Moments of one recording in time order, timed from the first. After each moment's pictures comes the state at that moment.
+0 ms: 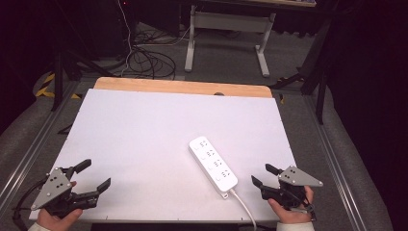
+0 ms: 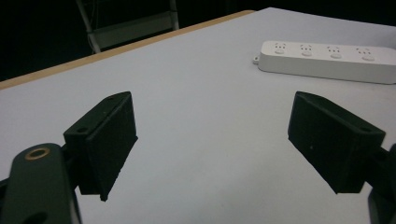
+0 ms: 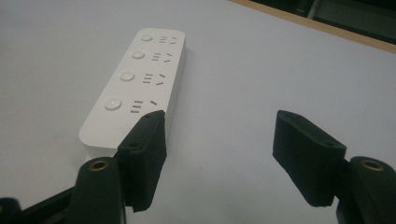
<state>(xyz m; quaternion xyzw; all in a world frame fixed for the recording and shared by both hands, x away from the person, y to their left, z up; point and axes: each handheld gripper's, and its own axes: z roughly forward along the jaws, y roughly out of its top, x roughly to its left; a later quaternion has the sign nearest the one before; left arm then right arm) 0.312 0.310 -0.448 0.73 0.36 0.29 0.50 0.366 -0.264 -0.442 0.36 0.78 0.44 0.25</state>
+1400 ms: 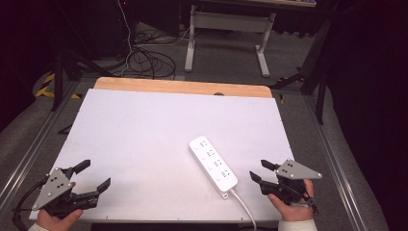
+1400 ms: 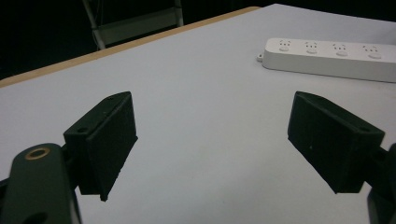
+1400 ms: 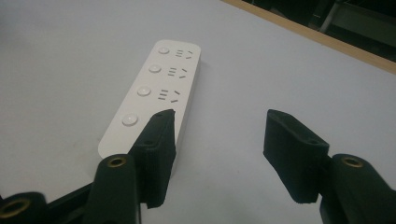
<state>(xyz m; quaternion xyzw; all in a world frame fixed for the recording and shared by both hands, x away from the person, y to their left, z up) 0.311 0.309 -0.446 0.73 0.36 0.30 0.49 0.372 -0.253 -0.417 0.32 0.81 0.44 0.24</state>
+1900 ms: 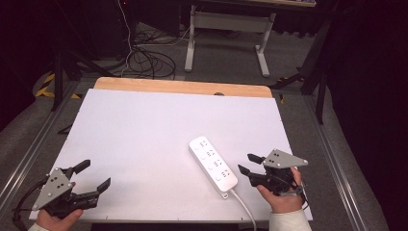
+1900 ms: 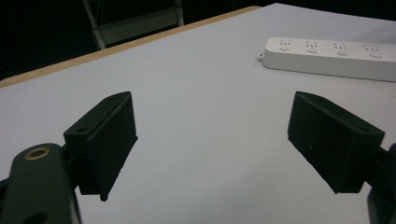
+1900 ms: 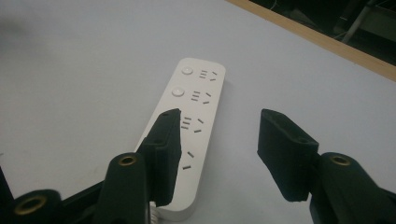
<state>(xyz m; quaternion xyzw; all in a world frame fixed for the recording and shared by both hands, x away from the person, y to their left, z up) 0.310 0.309 -0.447 0.73 0.36 0.30 0.49 0.390 -0.223 -0.402 0.29 0.82 0.44 0.21</state>
